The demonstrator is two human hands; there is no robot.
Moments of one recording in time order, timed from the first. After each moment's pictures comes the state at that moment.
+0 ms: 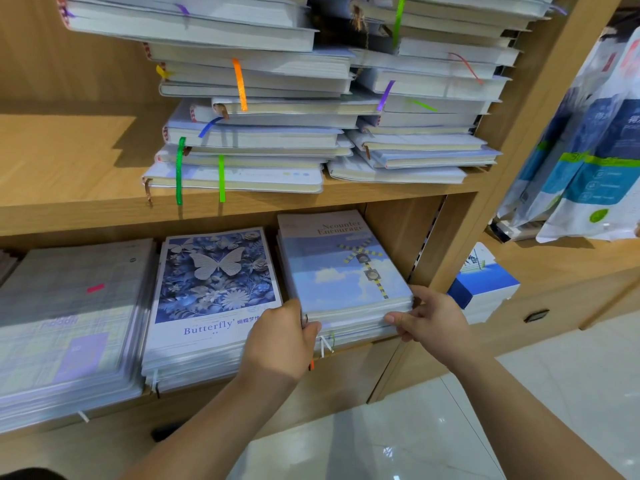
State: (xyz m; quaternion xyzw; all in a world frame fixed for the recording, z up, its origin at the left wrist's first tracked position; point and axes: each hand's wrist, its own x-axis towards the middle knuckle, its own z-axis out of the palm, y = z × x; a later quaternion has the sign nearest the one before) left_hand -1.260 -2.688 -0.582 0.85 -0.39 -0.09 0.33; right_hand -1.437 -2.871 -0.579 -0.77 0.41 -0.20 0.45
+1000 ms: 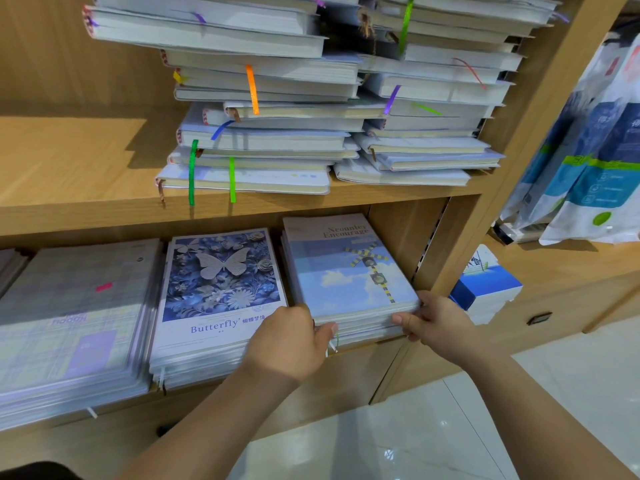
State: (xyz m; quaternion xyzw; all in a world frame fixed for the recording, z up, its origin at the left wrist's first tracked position) left_hand -1.263 -2.683 -0.571 0.87 -0.44 -0.10 0.21; right_hand -1.444 -2.885 -0.583 -0.83 0.39 -0.13 0.36
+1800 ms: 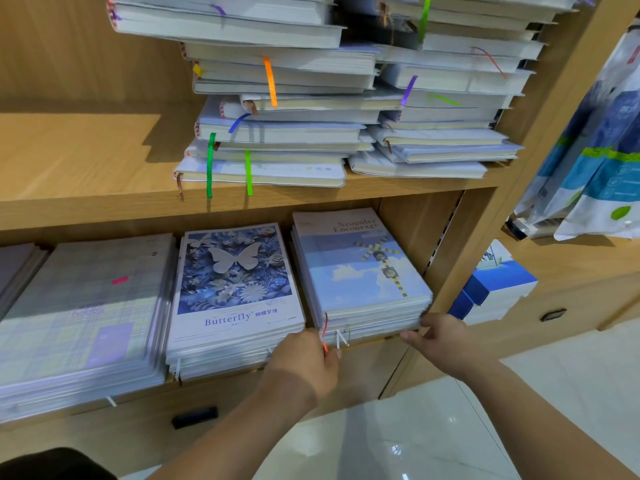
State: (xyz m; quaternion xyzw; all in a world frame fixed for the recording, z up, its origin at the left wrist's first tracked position) left_hand -1.277 -2.671 -0.602 0.88 -0.40 -0.19 0.19; right_hand -1.447 -2.879 -0.622 -0.84 0.47 -0.06 0.26
